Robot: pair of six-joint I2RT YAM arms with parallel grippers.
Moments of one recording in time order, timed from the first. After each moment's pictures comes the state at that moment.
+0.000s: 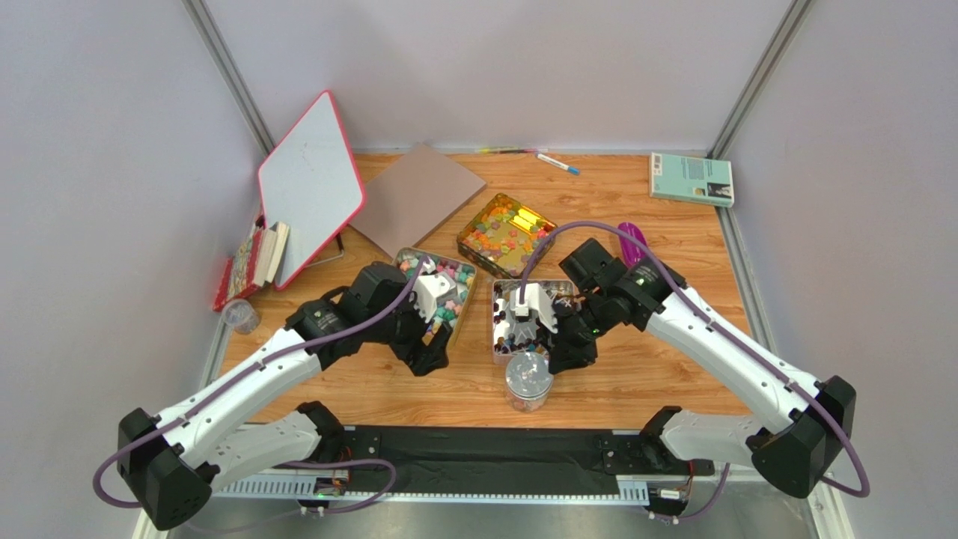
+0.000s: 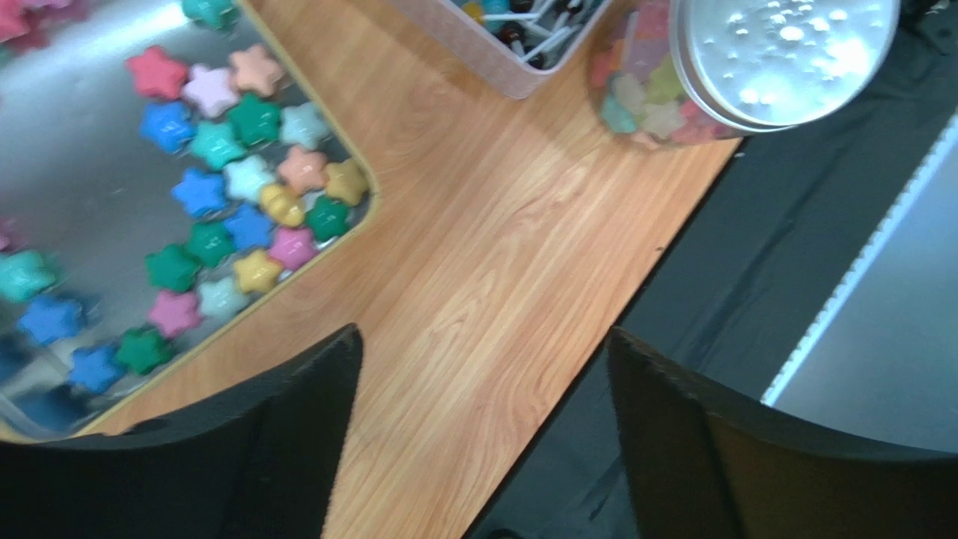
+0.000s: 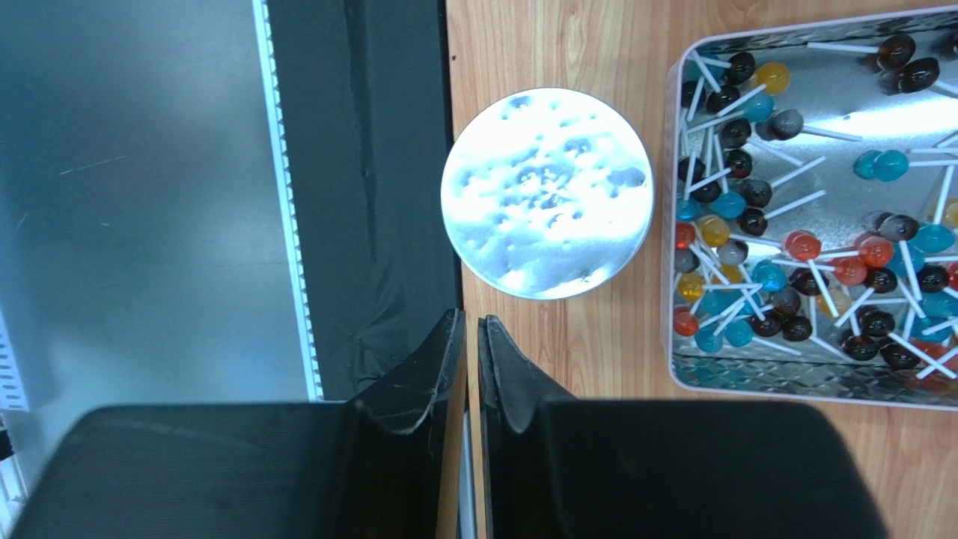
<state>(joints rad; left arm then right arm) -0.73 0.96 0.82 -0.69 0.29 0.03 0.72 1.19 1.14 -1.20 -0.62 -0.61</state>
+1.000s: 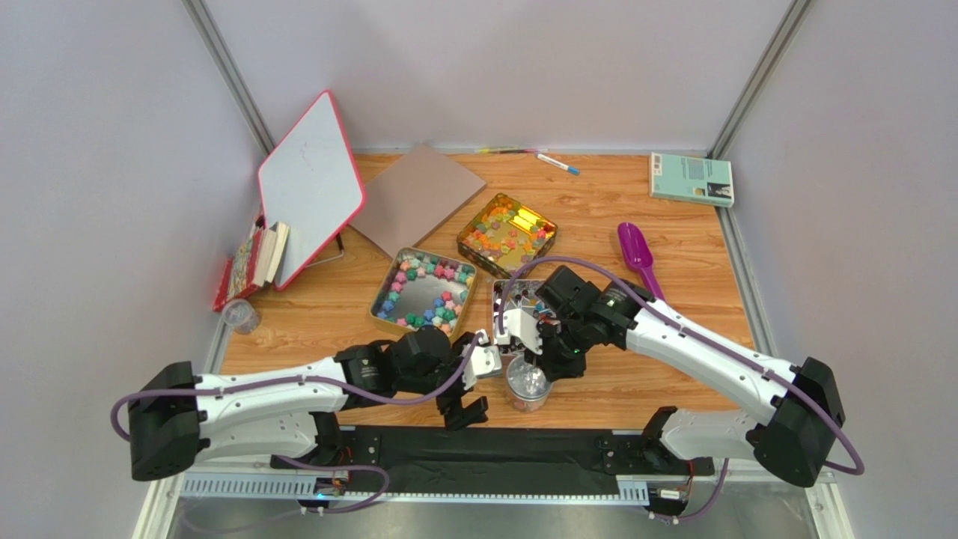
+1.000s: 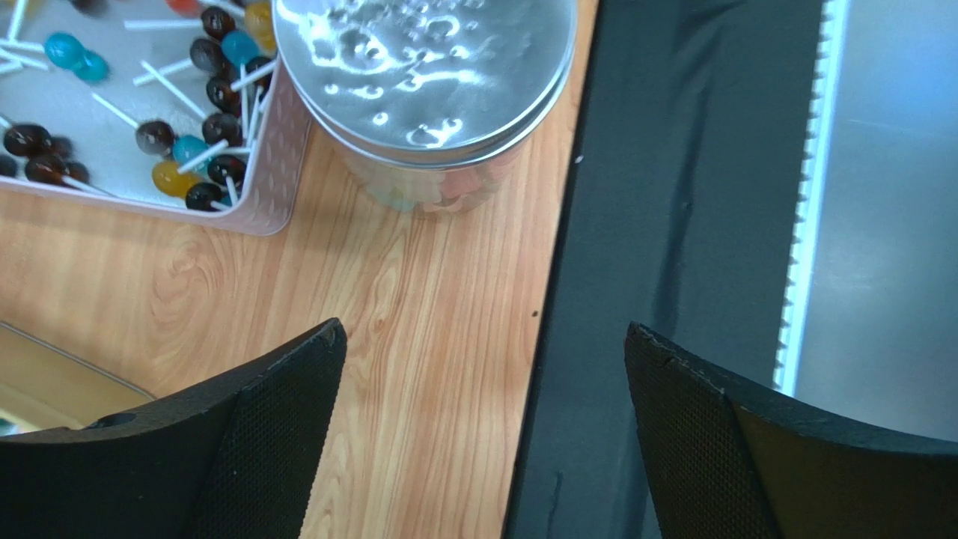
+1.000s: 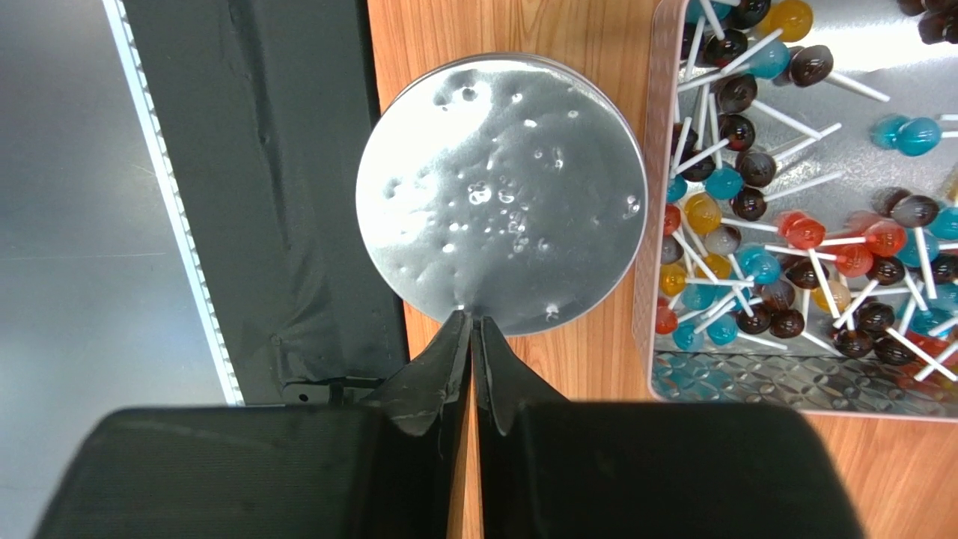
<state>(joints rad) -1.15 1.02 0.53 -0.14 0.26 0.07 0.86 1.23 0.99 -1.01 -0.40 -0.56</state>
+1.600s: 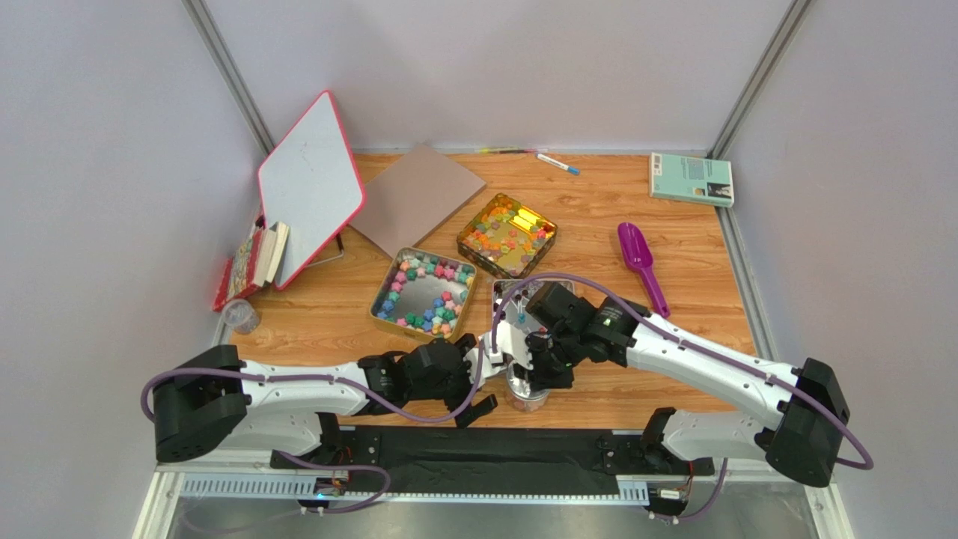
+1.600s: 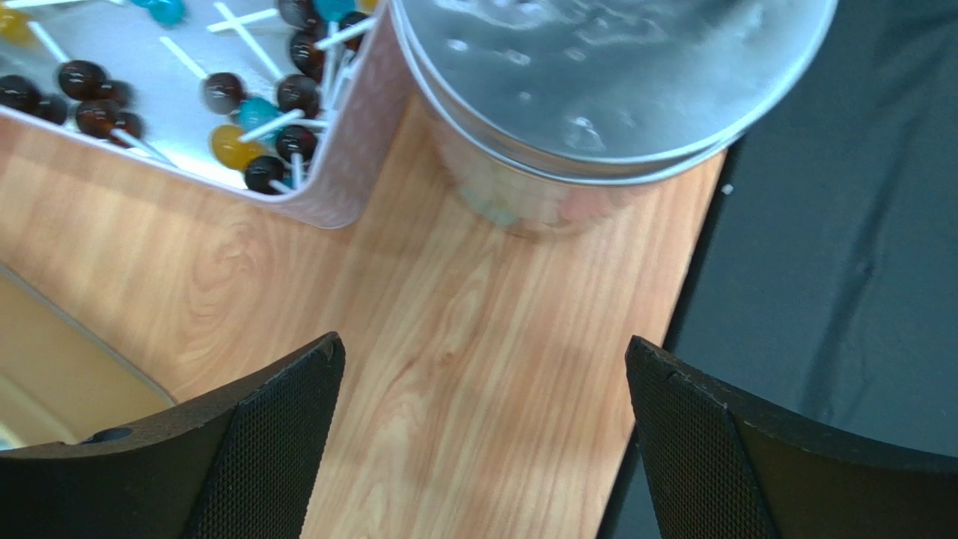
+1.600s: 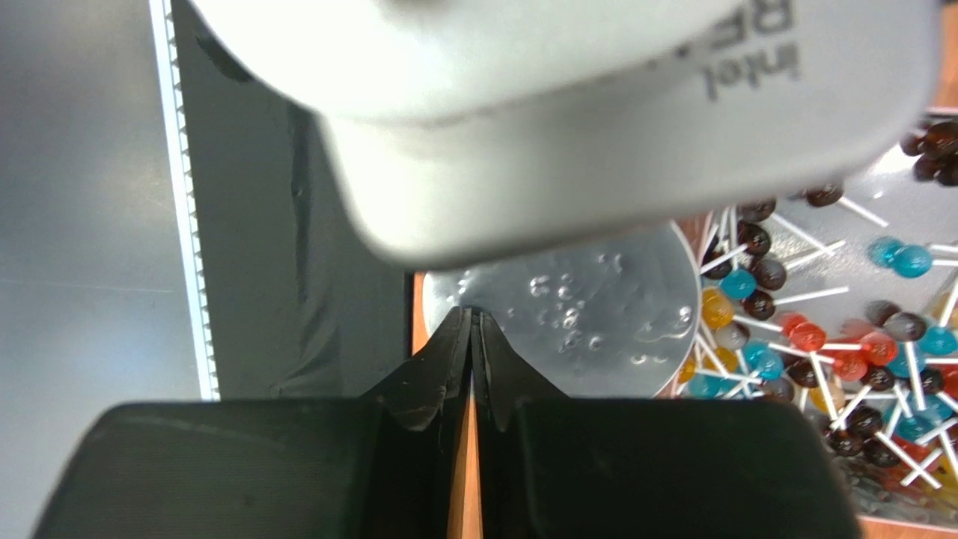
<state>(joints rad) -1.19 1.20 0.42 0.14 0.06 0.03 0.98 1.19 0.92 -0.88 -0.43 -0.54</state>
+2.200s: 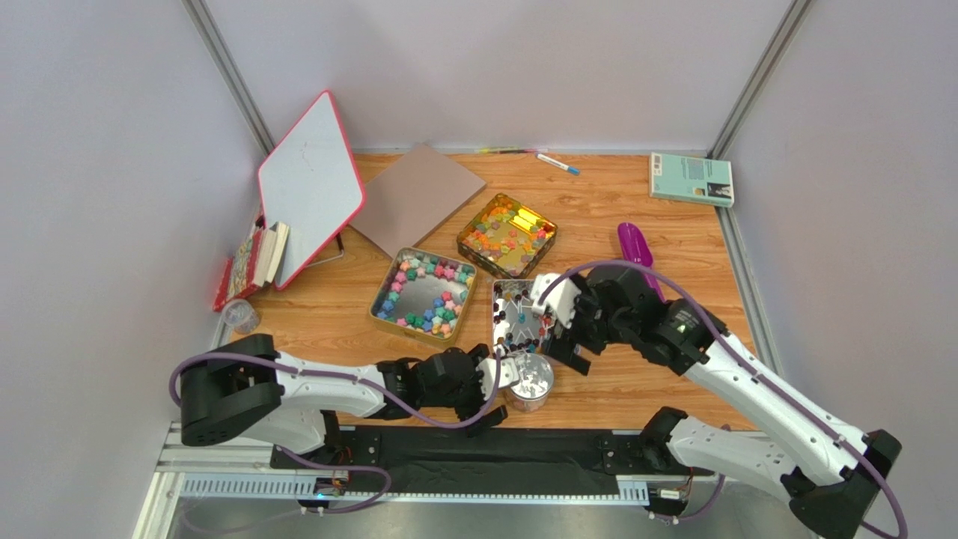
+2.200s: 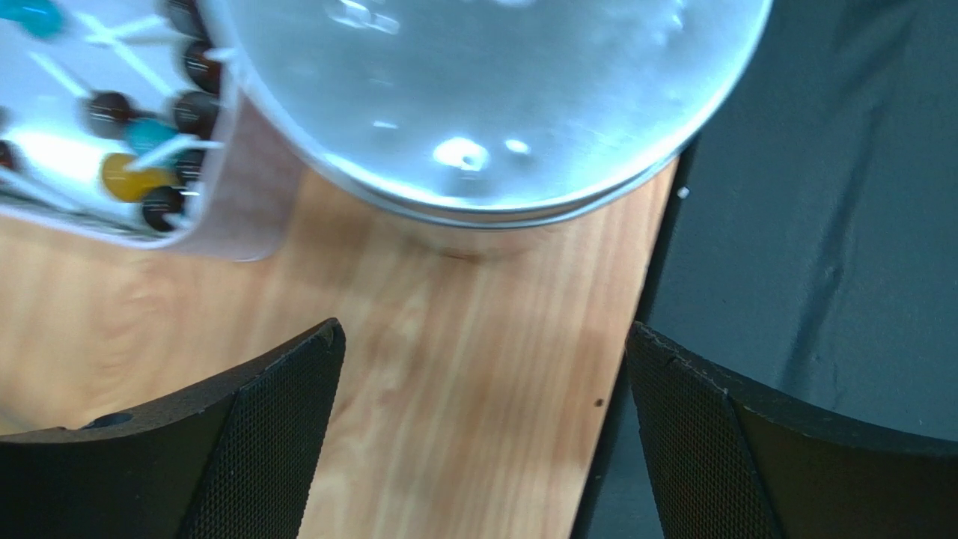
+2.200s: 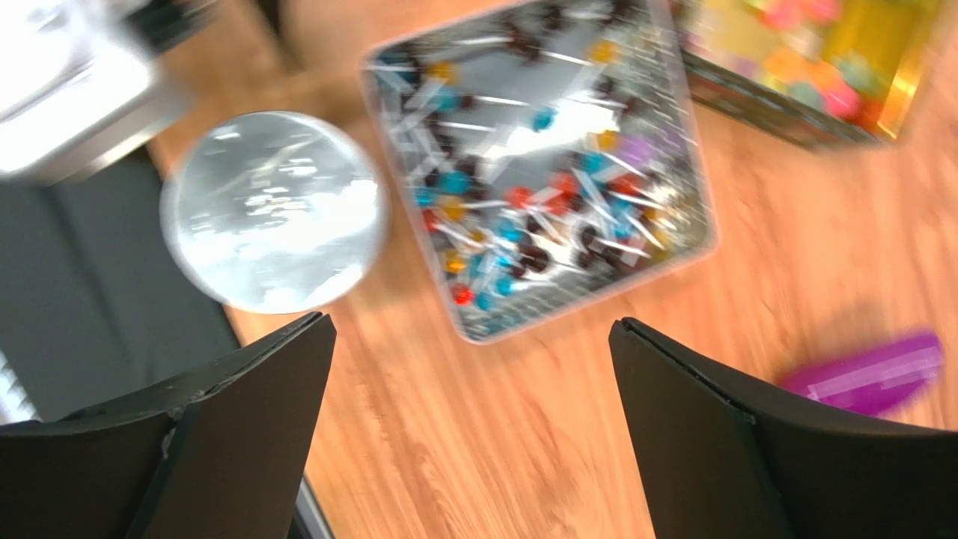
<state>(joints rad) -1.23 1.30 0.42 0.26 0.06 0.01 0.84 0.94 0.94 -0.85 -0.17 -0.48</state>
